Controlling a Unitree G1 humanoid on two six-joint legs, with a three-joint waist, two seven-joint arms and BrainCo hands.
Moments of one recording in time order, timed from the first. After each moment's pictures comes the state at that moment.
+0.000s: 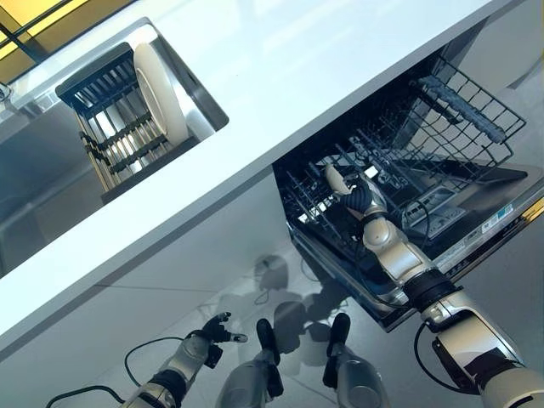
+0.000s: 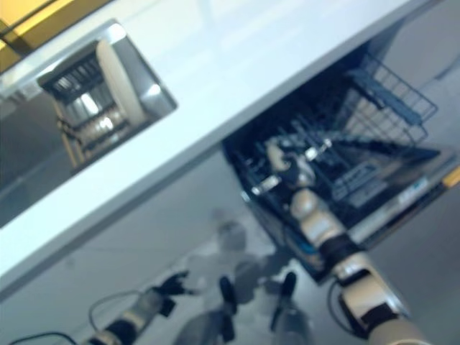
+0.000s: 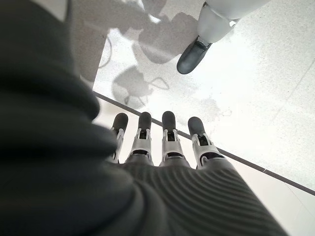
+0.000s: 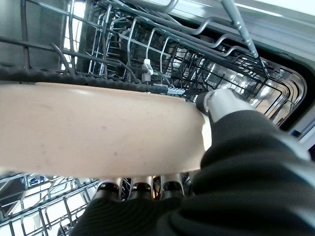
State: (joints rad) left arm -0.25 0.25 -0.43 1.03 0.01 -0.01 -0.01; right arm -0.71 -0.46 0.48 0.52 -0.11 0.22 -0.29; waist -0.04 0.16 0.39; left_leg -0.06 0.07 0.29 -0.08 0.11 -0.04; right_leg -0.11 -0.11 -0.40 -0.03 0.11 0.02
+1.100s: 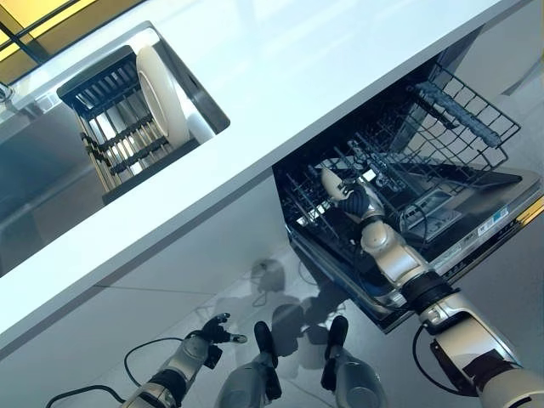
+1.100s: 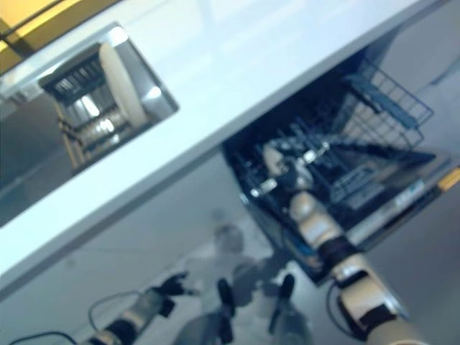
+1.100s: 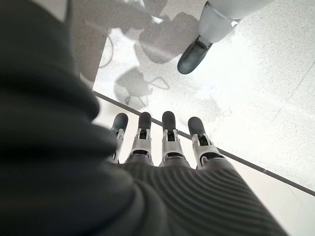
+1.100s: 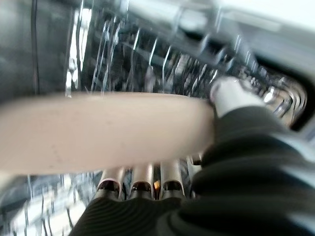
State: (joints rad) left arm -0.25 0.25 -0.43 1.03 0.01 0.01 -0.01; right arm -0.67 -0.41 0.50 0.52 -0.12 0.25 -0.28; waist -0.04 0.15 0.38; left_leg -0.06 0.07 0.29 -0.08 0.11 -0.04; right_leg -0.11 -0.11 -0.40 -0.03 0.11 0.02
